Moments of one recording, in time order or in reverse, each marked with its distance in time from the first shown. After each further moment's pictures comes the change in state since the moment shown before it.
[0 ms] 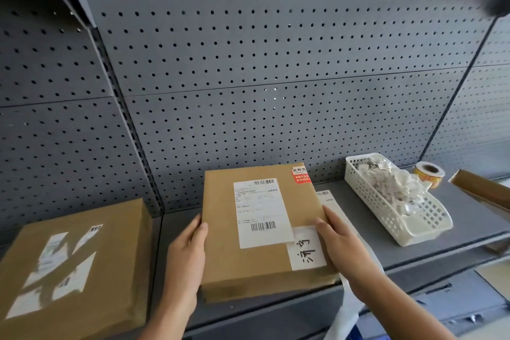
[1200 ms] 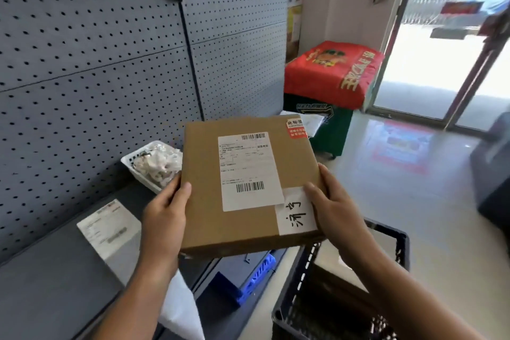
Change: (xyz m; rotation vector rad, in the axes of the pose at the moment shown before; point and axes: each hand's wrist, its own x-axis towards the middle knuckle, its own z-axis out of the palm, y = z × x) left_hand -0.218 0.028 0.286 0.078 -0.731 0.298; right_hand -0.194 0.083 -0.296 0.194 0.704 -0.074
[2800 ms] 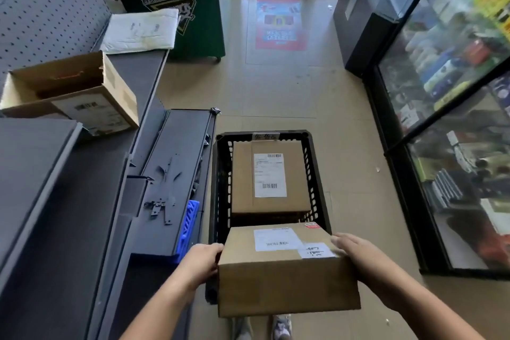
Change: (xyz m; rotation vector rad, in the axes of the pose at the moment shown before) left_hand 0.017 -0.275 0.240 0.740 -0.914 -0.805; right_hand -0.053 0.284 -0.170 0.114 0.309 0.995
